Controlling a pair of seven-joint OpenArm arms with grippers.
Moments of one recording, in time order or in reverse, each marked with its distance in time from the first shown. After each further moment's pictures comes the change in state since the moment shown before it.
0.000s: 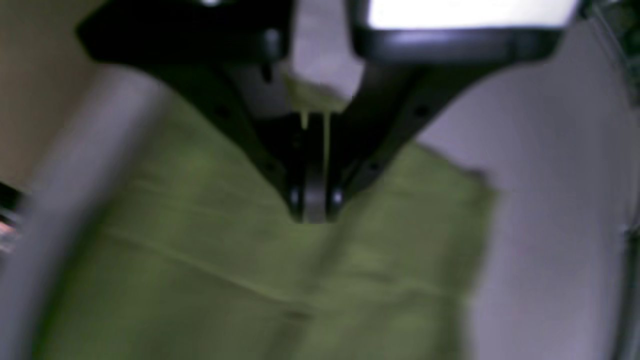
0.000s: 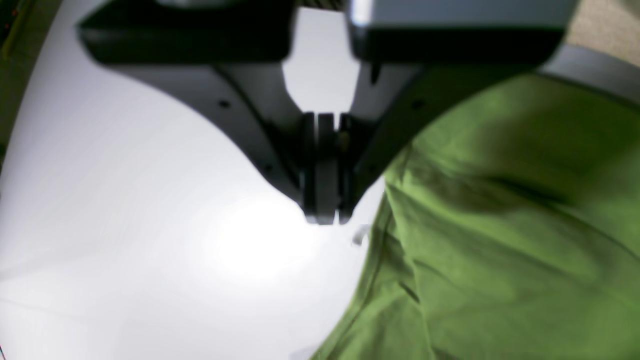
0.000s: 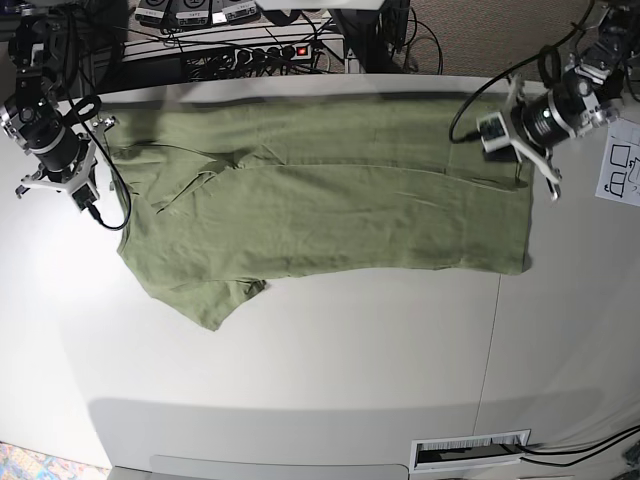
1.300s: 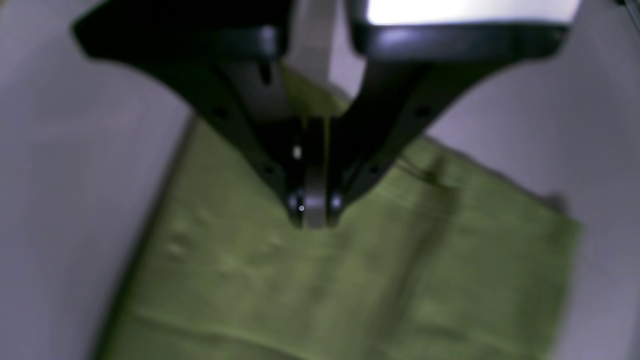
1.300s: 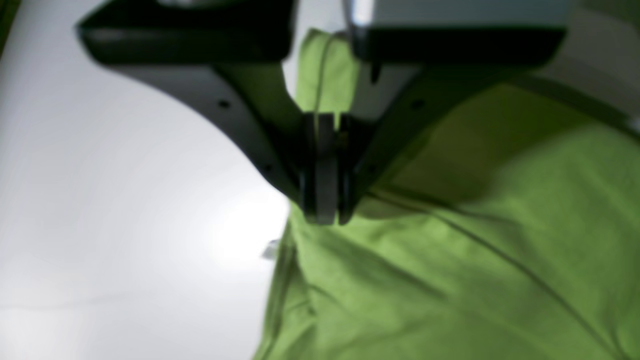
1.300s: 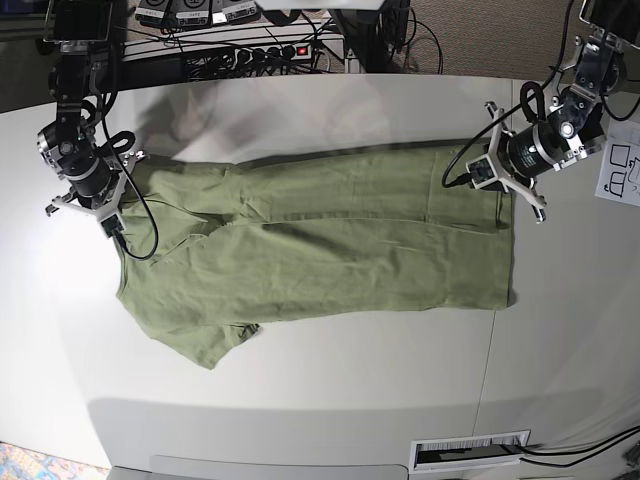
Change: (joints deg) left arm -9.8 11.1 0.0 -14.2 0.3 -10.5 -3.5; right arm 14.0 -9.4 -7.7 -13.7 -12.5 -2.6 4.3
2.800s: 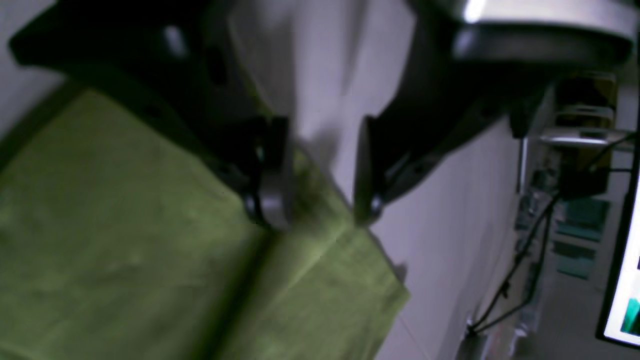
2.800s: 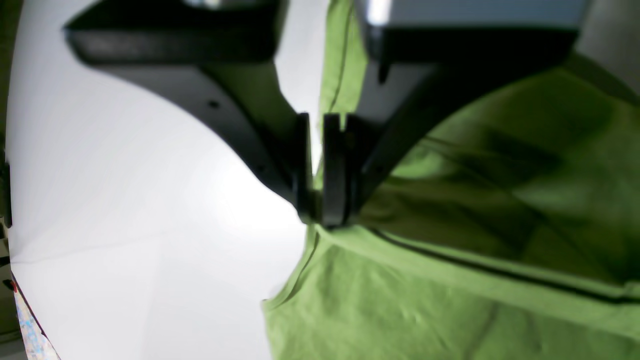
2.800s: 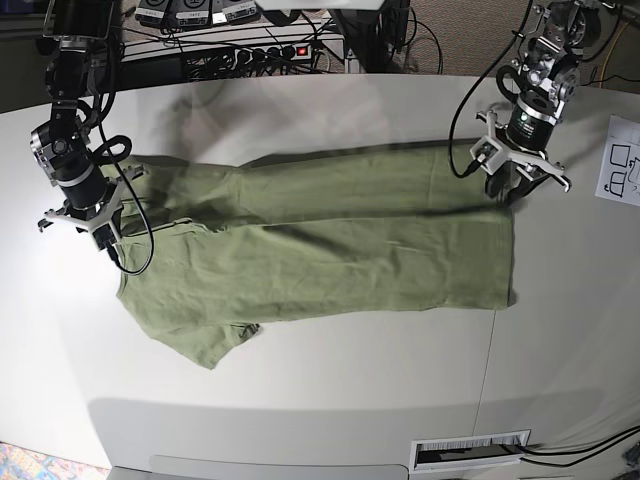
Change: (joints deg) left arm 10.0 7.1 -0.4 -4.4 16.1 40.9 -13.2; right arm -0.4 -1.0 3.3 6.1 0.2 0.0 6.0
